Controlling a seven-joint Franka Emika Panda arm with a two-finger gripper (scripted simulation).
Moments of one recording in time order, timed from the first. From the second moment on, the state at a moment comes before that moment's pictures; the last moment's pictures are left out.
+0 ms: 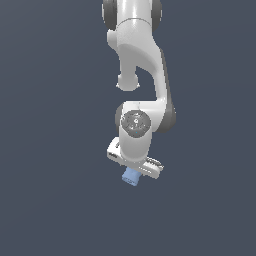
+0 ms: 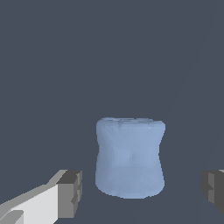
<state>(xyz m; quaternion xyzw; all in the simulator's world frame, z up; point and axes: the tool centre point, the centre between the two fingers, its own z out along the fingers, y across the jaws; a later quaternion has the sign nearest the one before) 0.104 0.019 0.093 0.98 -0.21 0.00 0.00</state>
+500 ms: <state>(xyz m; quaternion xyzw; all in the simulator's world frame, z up) 0.107 0.019 0.085 0.98 -0.22 0.00 0.00</state>
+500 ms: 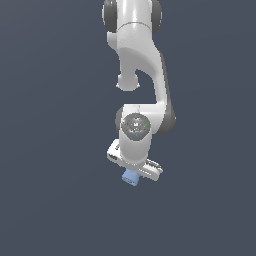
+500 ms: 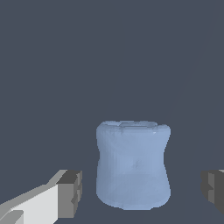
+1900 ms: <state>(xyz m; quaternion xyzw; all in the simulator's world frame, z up) 0.107 0.019 0.040 0.98 -0.22 0.00 0.00</state>
